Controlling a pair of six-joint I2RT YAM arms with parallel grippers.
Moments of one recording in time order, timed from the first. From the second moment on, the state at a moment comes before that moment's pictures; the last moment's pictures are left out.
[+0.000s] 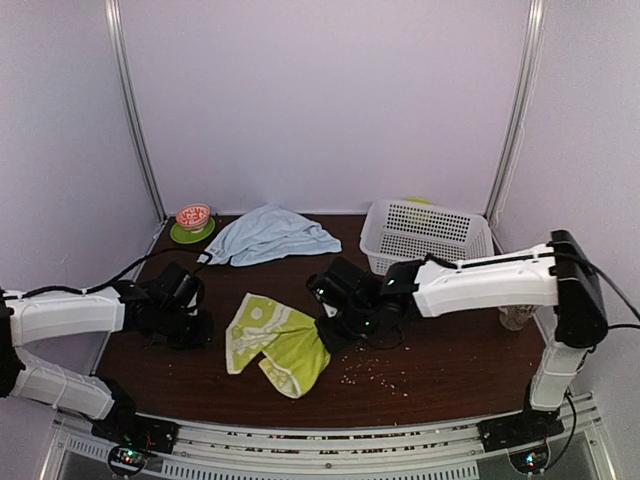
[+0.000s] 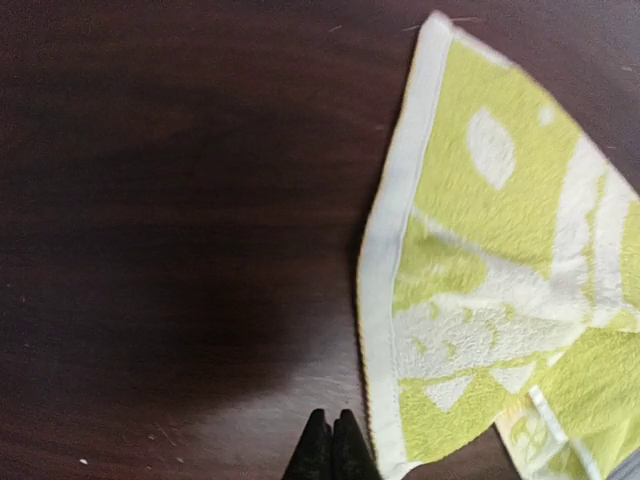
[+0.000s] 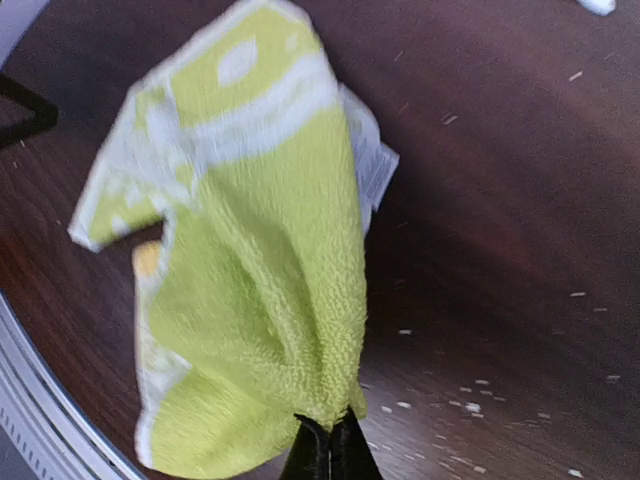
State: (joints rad) left arm -0.61 1.21 0.59 -0.48 -0.03 -0.73; right arm 1.13 1.84 1.33 -0.50 0.15 0.52
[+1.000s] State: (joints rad) left arm -0.88 1.14 0.85 -0.55 -0.21 -0.72; right arm 1.06 1.59 1.47 -0.60 0.11 0.35
